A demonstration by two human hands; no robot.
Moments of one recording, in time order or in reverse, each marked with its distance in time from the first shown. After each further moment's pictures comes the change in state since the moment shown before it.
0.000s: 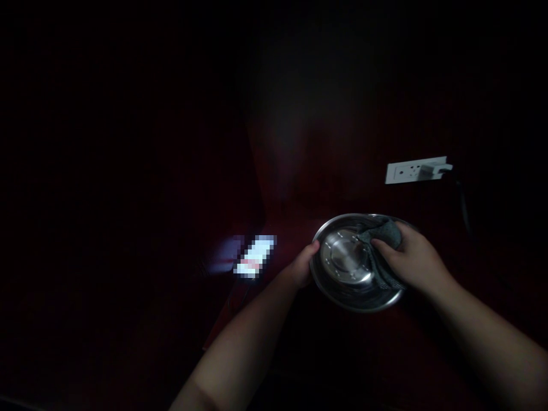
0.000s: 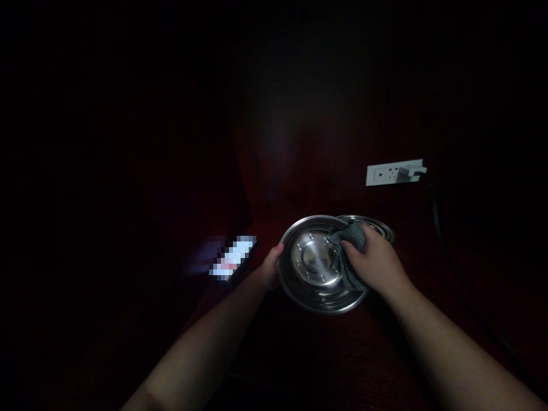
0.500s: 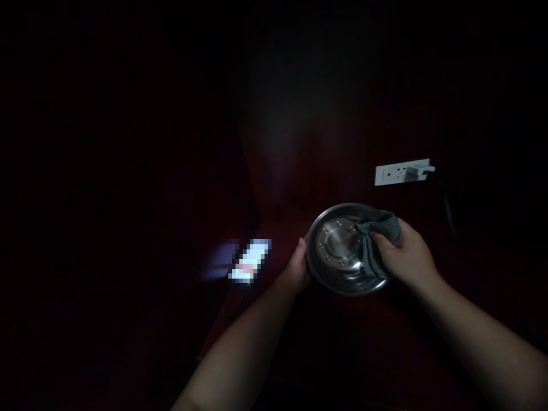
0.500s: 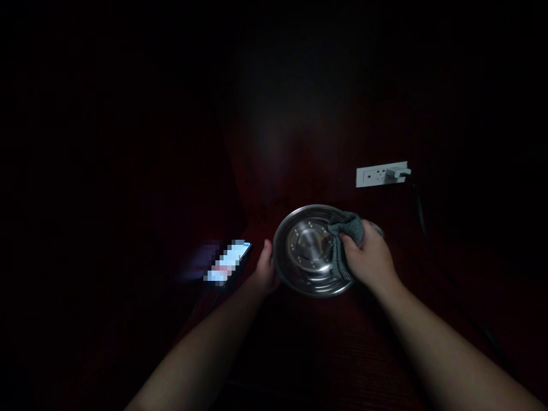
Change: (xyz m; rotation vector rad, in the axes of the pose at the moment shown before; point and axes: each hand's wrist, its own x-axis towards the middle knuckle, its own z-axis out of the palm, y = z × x) left_hand 0.000 0.002 0.021 -0.098 0.079 0.258; right_hand -0.003 -0.002 0.002 0.069 0.155 0.096
